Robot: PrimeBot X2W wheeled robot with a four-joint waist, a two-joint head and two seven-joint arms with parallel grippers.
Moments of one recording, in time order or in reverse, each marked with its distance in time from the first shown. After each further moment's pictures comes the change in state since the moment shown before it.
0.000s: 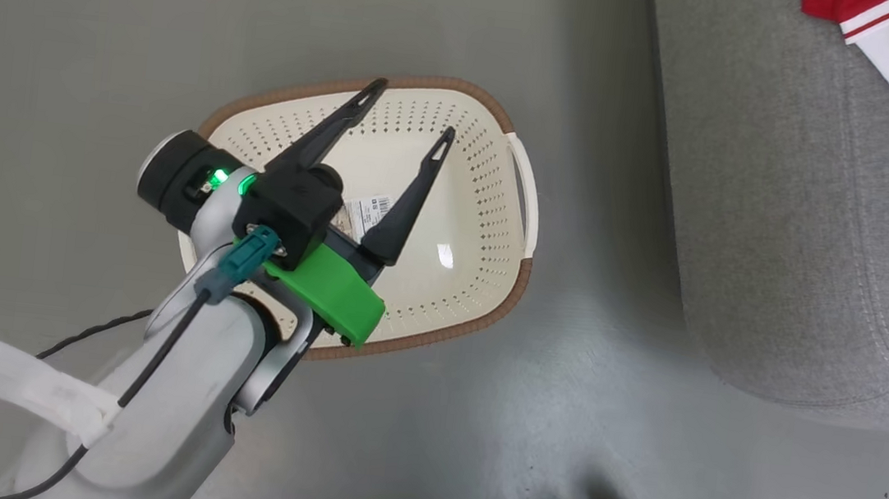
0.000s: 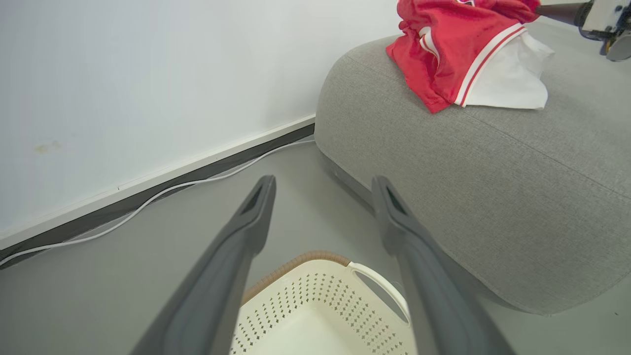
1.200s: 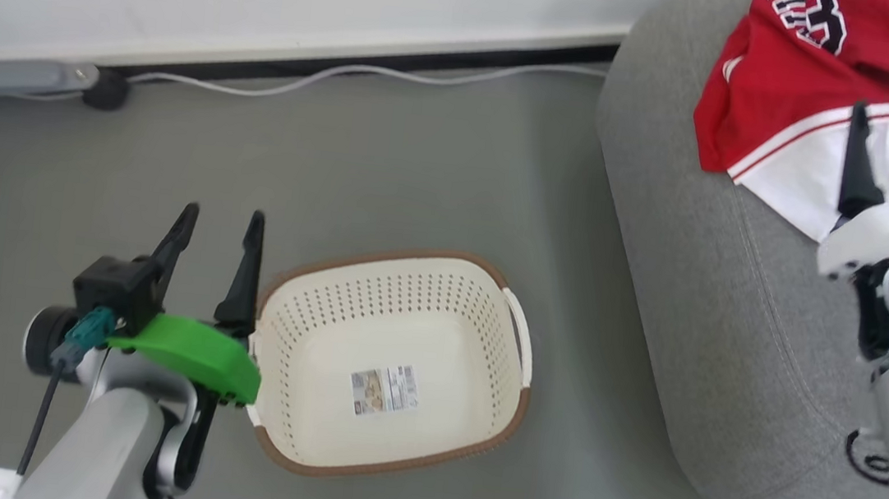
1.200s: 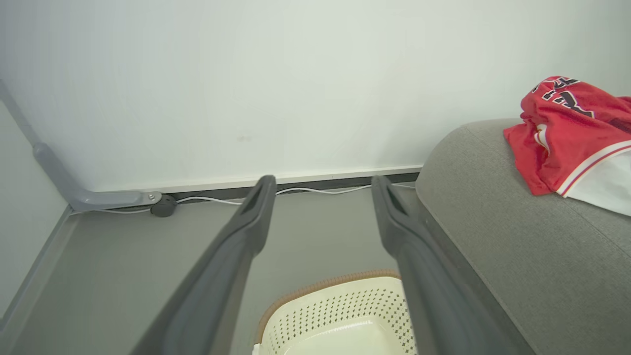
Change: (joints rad) left arm 0.272 -0.026 0.254 0.233 -0.184 0.062 -0.164; right arm 0.307 0.172 0.122 -0.214 -0.102 0.116 -0.019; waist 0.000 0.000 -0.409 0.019
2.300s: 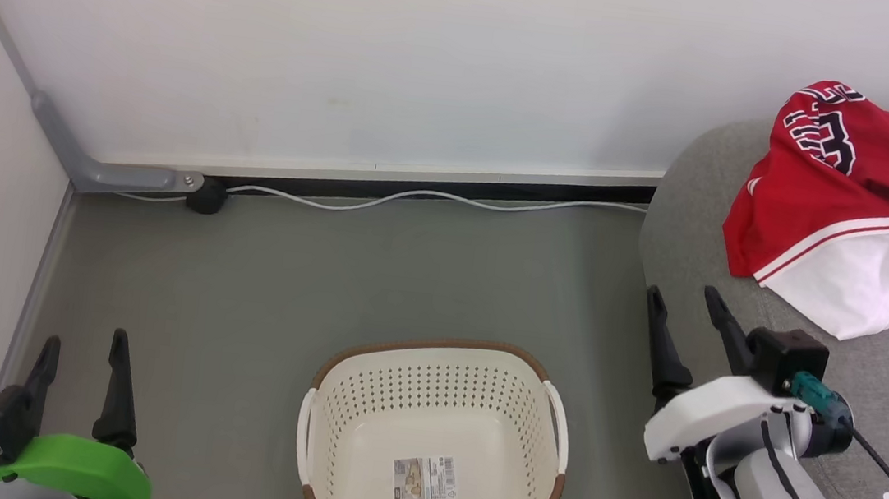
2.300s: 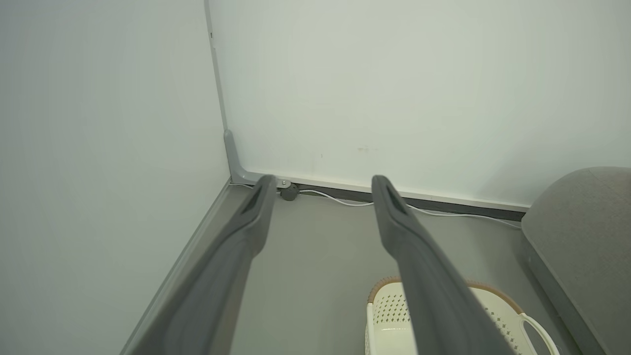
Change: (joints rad) left arm 0.321 0.040 0.260 -0.063 0.017 0.022 -0.010; right arm 0.387 0.200 0.138 -0.237 -0.067 -0.042 0.000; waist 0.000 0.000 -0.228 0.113
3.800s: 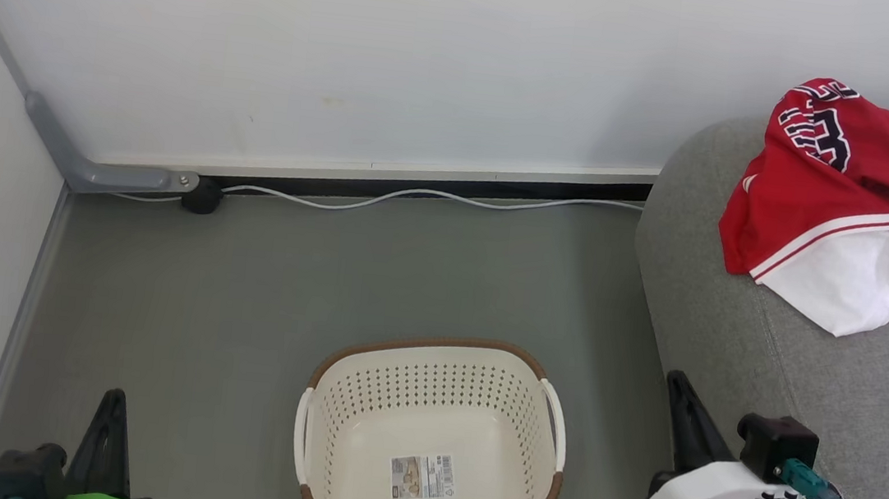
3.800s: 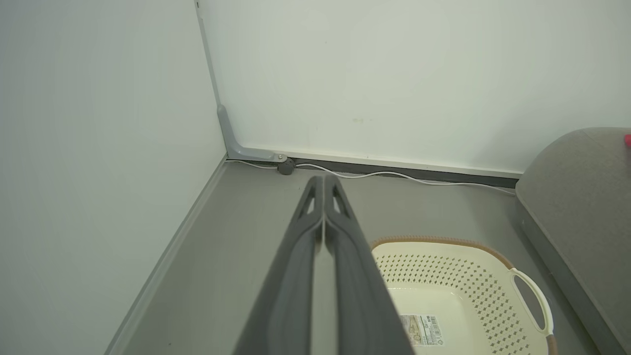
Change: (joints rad) left arm 0.132 -0.067 0.025 -0.048 0.108 0.004 0.004; right arm 0.206 0.015 0.005 -0.109 -0.007 -0.040 0.001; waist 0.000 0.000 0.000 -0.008
